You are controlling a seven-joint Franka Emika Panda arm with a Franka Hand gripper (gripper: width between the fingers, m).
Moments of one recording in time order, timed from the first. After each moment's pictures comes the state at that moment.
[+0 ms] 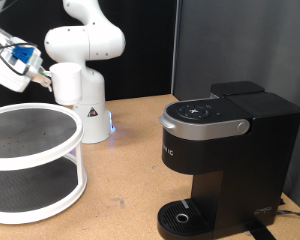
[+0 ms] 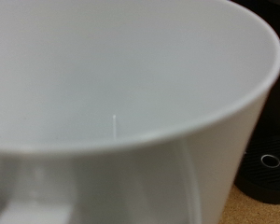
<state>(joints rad) 0.00 -0.55 -0.86 -2.58 0.37 1.68 -1.35</state>
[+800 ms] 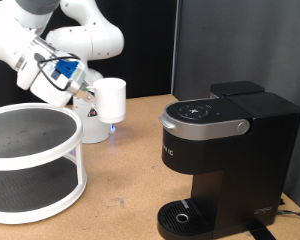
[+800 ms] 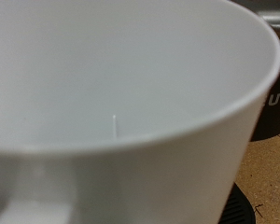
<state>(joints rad) 0.17 -0.52 -0.71 -2.69 0.68 2.03 -1.27</state>
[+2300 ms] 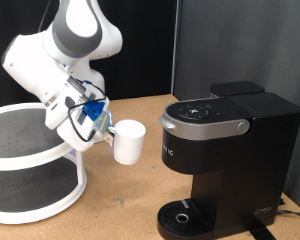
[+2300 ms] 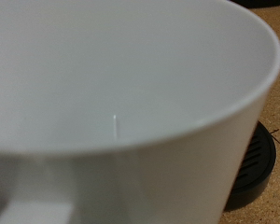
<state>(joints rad) 0.32 -0.28 -0.66 -2.75 0.91 2.31 -1.34</state>
